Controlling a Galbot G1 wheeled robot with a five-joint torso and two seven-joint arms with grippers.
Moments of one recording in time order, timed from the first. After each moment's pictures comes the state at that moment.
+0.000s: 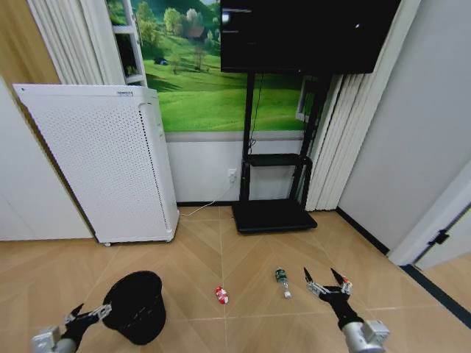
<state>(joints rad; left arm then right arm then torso) 1.60 -1.28 -1.02 -1.75 -0.44 0.31 0.14 -1.70 1.36 0.82 2.04 0.33 0.04 -0.15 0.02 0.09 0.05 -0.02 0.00</state>
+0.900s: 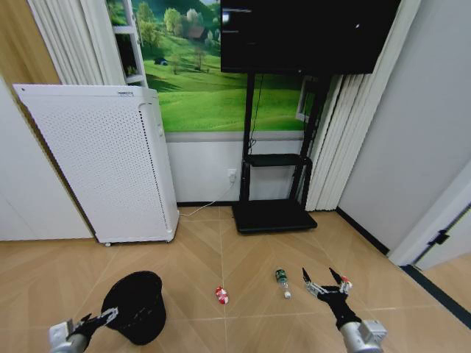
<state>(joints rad) 1.53 -1.27 -1.01 -1.74 -0.50 0.54 0.06 -1.71 1.36 0.80 2.06 0.31 0.04 -0.13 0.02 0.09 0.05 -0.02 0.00</state>
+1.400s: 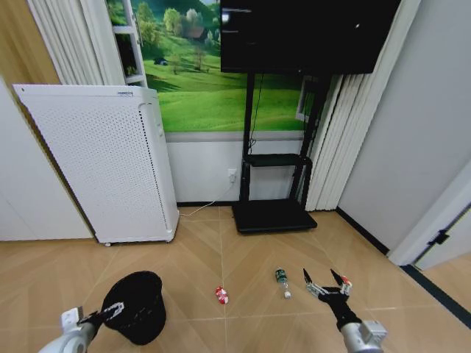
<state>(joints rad) 1.48 -1.25 -0.96 -1.75 -0.56 0.68 -0.06 -1.71 1.36 0.81 2.04 0.32 0.04 -0.12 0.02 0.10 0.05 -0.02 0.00</state>
